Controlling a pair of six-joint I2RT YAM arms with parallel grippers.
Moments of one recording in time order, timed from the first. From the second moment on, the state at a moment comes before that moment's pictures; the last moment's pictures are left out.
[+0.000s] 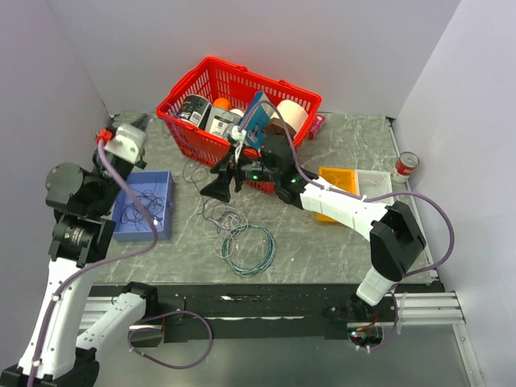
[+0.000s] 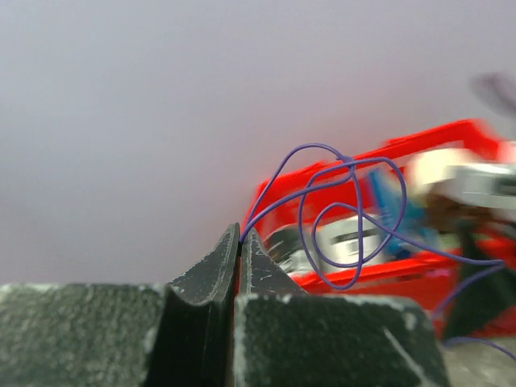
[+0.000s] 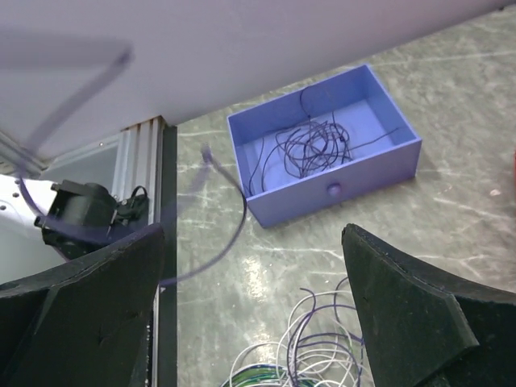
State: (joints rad) left arm -0.23 0.79 1.20 -0.09 0.27 0.41; right arm 0.78 1.65 1.27 0.27 -0.64 0.21
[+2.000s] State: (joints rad) left arm -0.16 1.07 0.72 -0.28 0.55 0.17; right arm 0.78 1.52 1.00 0.02 -0.38 0.02
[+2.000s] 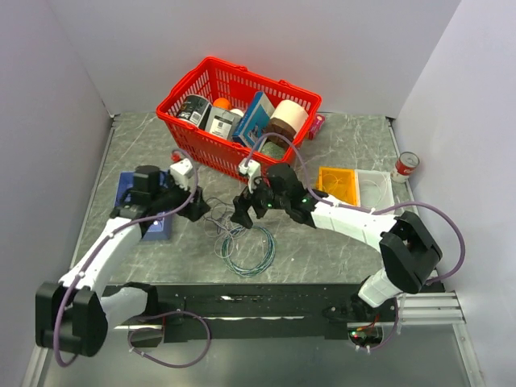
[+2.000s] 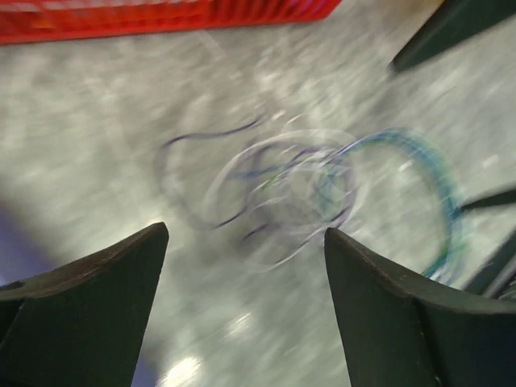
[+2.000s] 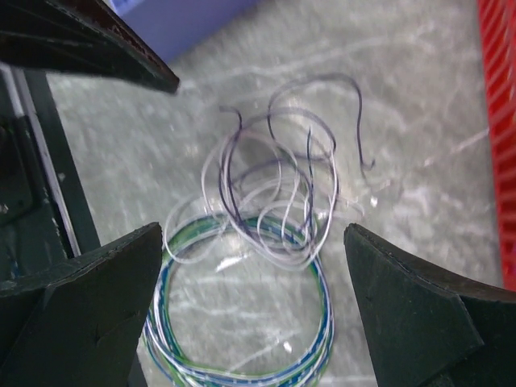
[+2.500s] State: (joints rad) left arm -0.33 1.33 0.65 -0.01 0.27 -0.26; right arm 0.78 1.46 0.93 0.03 -0.33 0.02
